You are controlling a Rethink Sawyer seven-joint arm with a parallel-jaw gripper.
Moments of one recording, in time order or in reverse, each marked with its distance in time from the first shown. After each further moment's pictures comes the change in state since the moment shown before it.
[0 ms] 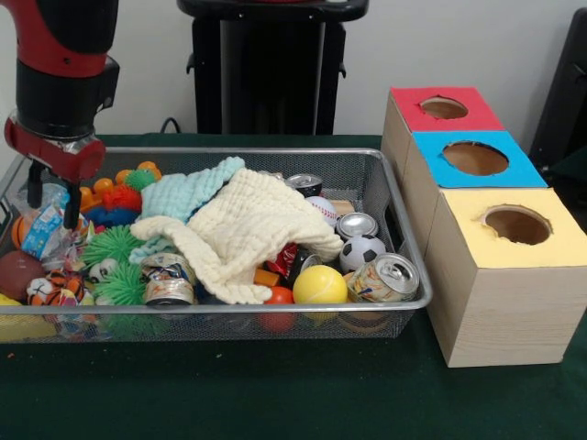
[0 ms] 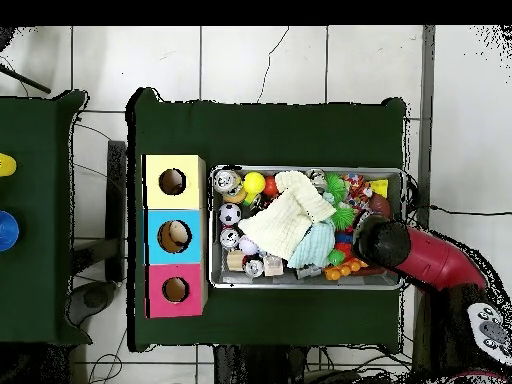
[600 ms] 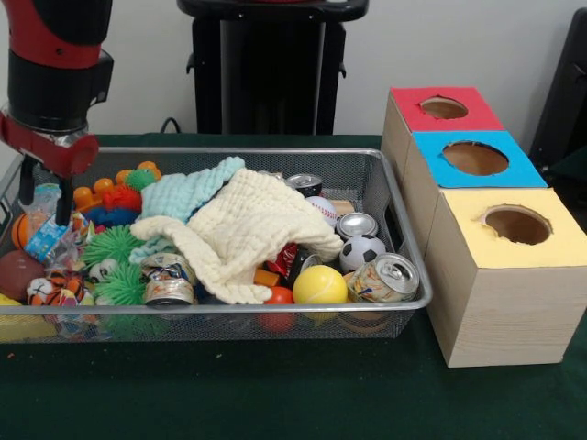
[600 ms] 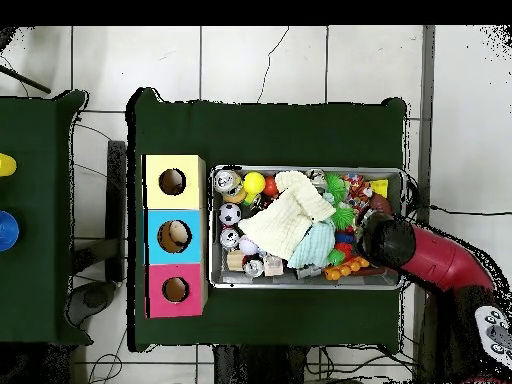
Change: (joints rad) arm -0.014 -0.026 0.013 -0.001 -0.001 0.003 0.000
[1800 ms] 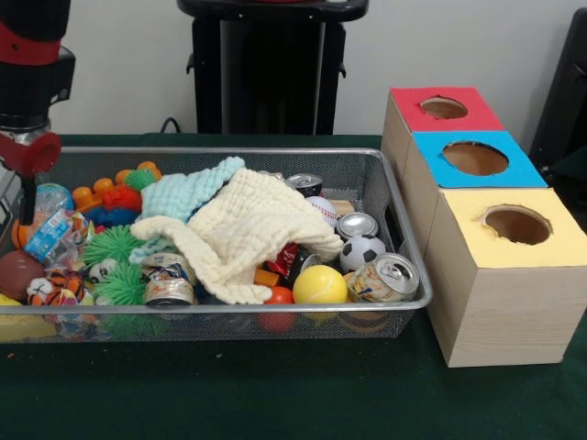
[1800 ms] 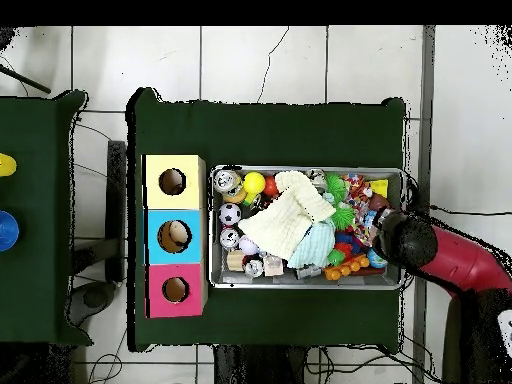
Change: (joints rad) arm -0.072 0.001 0.056 -0.044 -0.084 0.025 0.000
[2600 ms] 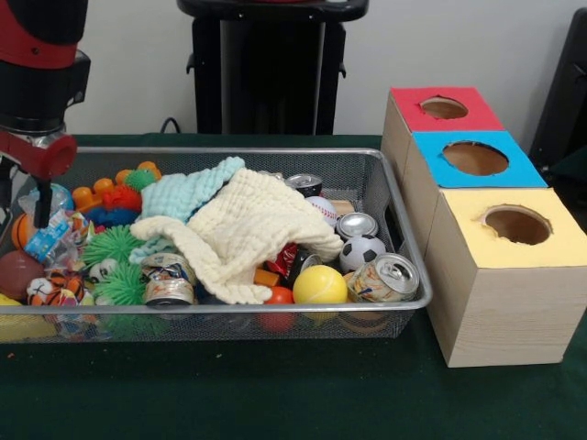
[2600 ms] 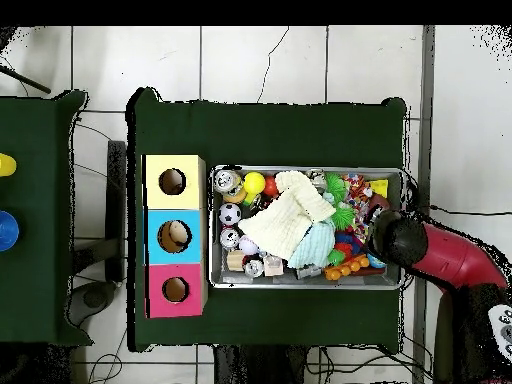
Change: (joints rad) arm 0.015 -0.001 0.002 0.008 -0.004 0.000 0.000
